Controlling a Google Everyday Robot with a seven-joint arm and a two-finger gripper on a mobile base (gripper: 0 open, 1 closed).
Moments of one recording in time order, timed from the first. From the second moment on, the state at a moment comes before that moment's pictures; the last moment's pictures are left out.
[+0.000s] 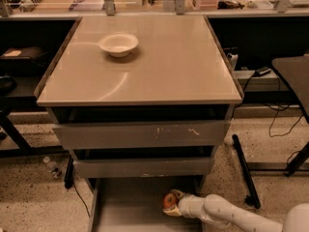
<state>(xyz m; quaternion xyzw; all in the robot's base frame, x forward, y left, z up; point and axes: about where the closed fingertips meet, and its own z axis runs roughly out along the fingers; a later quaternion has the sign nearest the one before) 0.516 -0.086 0.202 -0.49 0.76 0.19 0.40</state>
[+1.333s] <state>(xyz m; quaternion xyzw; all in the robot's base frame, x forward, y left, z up) 0.498 -0.017 0.129 -0.52 0.75 0.21 0.35</state>
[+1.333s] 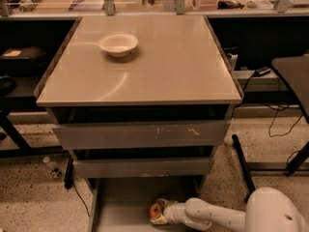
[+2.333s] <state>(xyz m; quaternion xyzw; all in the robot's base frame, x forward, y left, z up) 0.498 -0.017 0.129 -0.52 0.75 0.21 0.35</state>
